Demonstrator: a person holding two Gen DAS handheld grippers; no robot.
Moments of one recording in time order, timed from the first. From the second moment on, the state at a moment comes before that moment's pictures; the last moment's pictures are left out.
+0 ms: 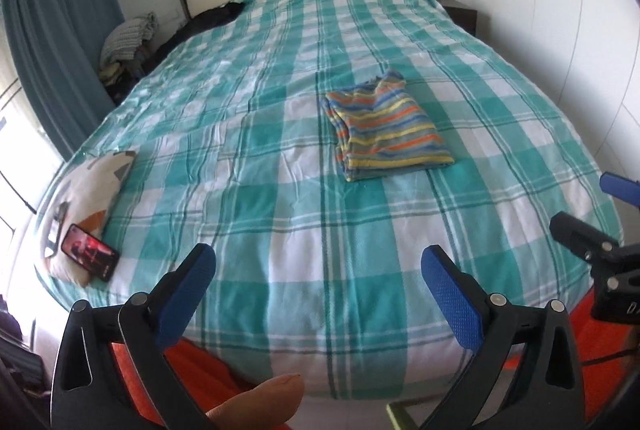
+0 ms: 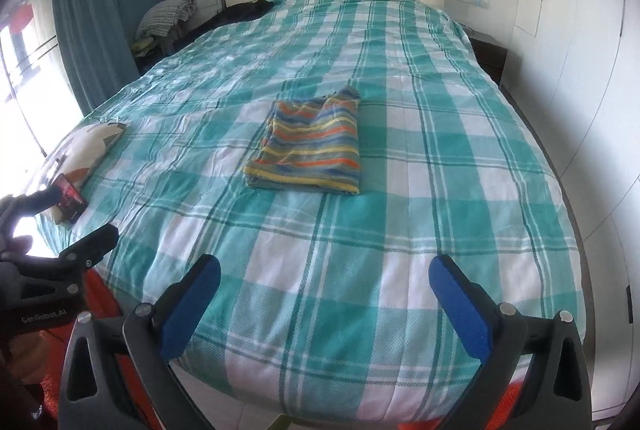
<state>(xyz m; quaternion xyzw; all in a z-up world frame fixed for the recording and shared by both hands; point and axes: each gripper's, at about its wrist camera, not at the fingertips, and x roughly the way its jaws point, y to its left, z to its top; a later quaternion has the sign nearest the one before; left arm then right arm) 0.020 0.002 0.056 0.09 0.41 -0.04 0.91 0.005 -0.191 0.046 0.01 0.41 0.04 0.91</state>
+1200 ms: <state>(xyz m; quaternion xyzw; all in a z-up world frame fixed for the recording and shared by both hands) 0.021 0.012 0.060 0.05 0.45 -0.02 0.89 -0.005 -0.169 0.057 -0.02 0.45 0.02 0.89</state>
